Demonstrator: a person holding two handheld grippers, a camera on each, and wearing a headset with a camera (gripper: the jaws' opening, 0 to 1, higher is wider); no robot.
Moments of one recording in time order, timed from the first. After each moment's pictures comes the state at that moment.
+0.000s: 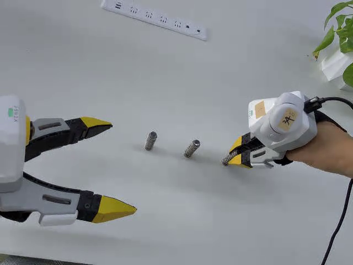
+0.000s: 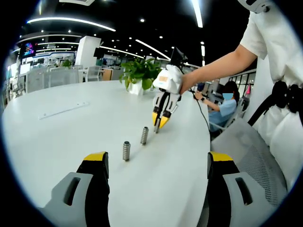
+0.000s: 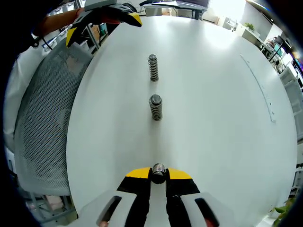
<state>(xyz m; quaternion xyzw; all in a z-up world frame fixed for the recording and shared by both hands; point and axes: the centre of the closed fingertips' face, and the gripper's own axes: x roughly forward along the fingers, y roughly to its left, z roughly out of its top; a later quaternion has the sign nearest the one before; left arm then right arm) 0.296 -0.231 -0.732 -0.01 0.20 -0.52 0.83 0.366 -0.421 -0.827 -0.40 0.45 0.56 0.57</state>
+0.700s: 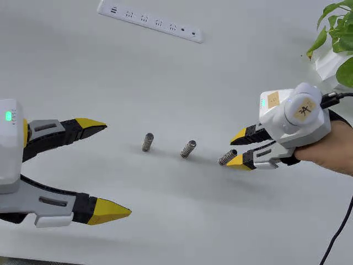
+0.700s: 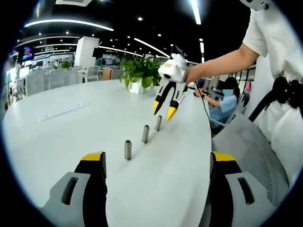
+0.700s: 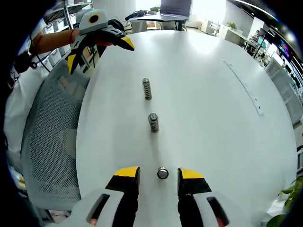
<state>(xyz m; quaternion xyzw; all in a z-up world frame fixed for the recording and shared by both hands) 0.296 -0.228 -0.734 0.01 0.20 -0.52 0.83 0.361 -0.417 -0.785 -0.33 0.43 0.54 0.65</state>
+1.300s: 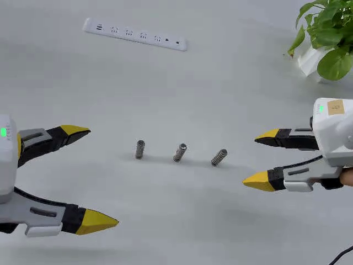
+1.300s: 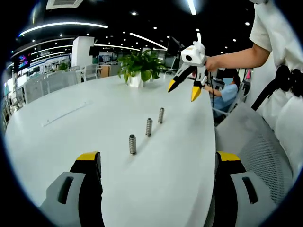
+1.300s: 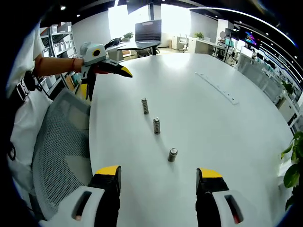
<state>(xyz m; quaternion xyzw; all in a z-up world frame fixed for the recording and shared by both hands) 0.296 -0.220 -0.741 0.06 0.22 -0.52 0.83 0.320 -0.459 -0.743 -0.22 0.39 0.49 0.75</state>
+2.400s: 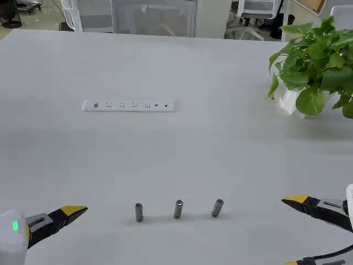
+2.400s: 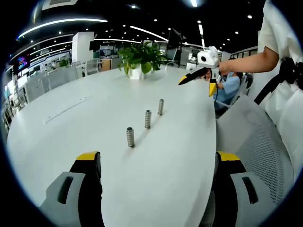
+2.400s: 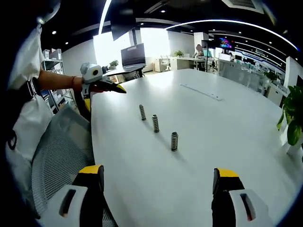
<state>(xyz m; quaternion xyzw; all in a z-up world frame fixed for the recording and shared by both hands) 0.285 -0.219 -0.748 0.09 0.24 -0.51 0.82 0.289 -0.482 -0.750 -0.12 0.32 0.46 0.82</state>
